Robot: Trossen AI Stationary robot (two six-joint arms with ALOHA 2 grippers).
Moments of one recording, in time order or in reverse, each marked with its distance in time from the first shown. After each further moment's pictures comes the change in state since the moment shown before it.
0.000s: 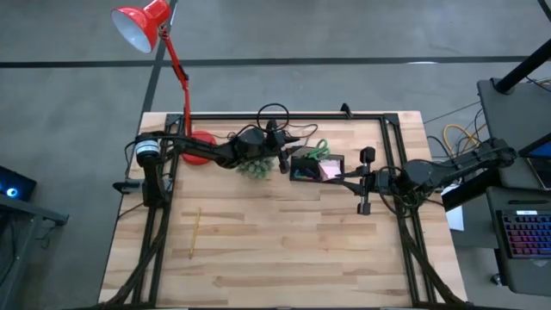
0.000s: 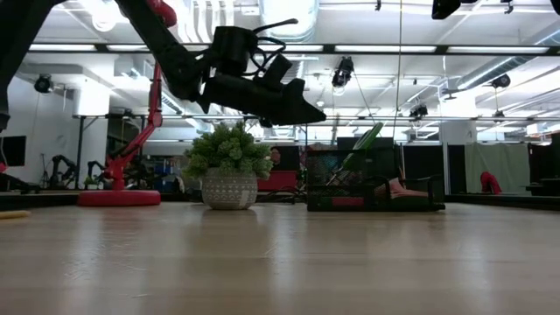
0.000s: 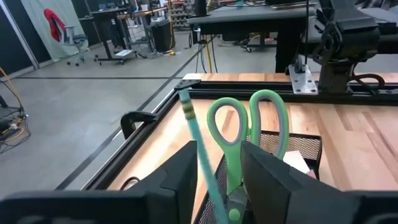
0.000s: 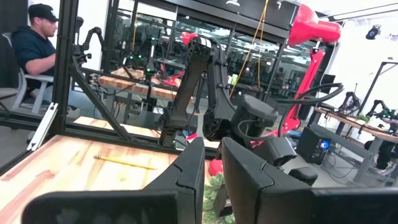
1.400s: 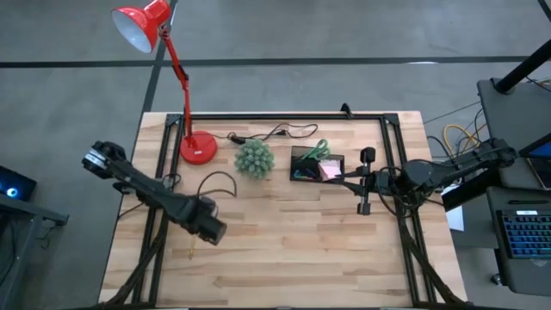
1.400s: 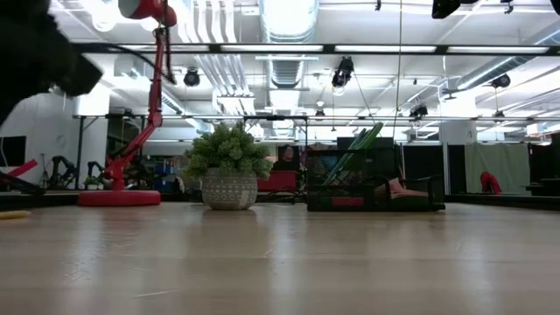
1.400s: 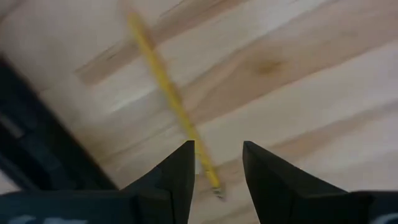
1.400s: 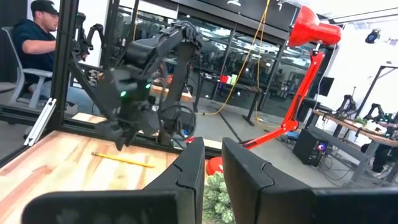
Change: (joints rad) left arm -0.800 -0.428 -0.049 -1.850 0.121 -1.709; right arm 0.000 -0.002 0.000 -0.005 0.000 -0.025
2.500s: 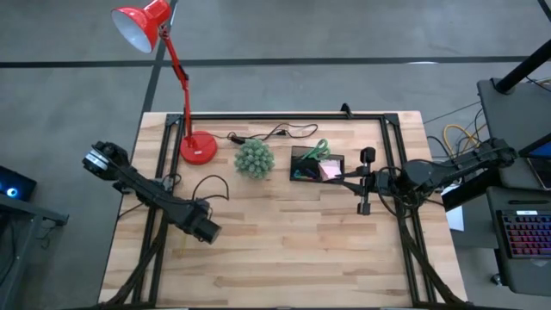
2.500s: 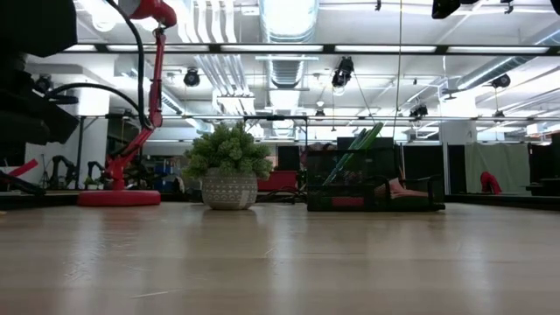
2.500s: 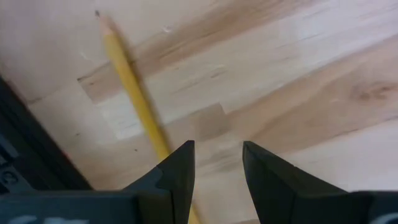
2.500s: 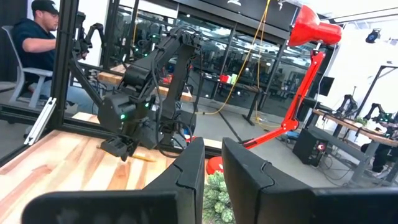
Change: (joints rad) left arm -0.035 0.009 -0.227 0.177 0.005 -0.072; right arm 0.000 0.000 0.000 -0.002 0.000 0.000
